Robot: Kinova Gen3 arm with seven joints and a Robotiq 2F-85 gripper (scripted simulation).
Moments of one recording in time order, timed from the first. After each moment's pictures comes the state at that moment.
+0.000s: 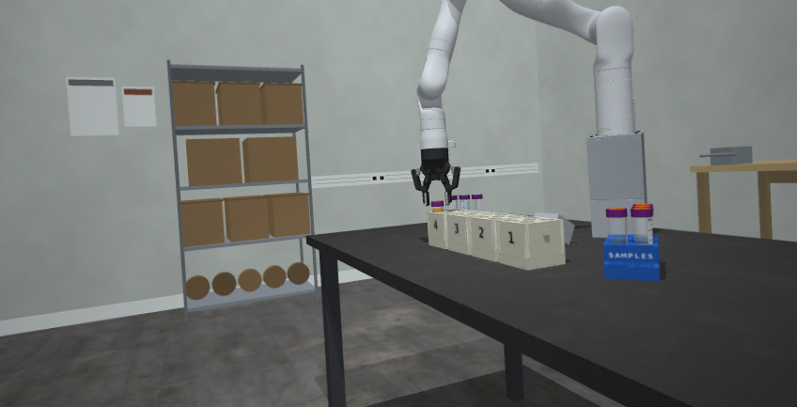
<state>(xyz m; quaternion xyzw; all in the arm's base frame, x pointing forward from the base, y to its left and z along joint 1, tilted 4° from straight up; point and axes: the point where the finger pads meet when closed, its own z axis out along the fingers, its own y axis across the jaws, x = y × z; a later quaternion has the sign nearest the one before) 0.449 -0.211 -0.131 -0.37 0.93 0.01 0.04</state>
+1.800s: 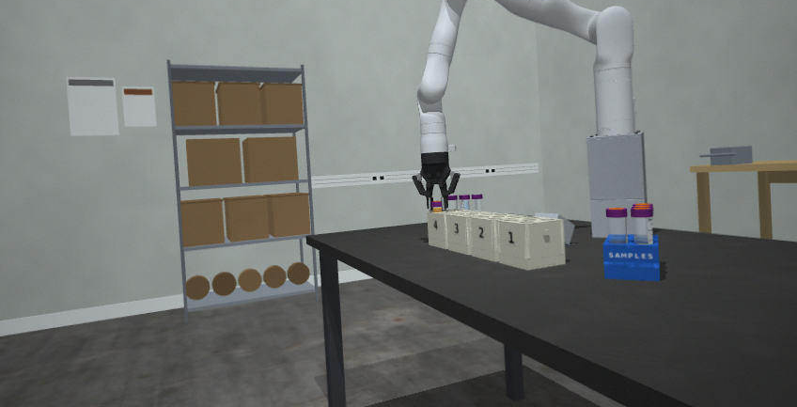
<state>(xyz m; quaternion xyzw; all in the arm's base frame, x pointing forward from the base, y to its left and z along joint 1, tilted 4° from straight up) 0.450 -0.210 -0.143 -0.37 0.93 0.01 0.04</state>
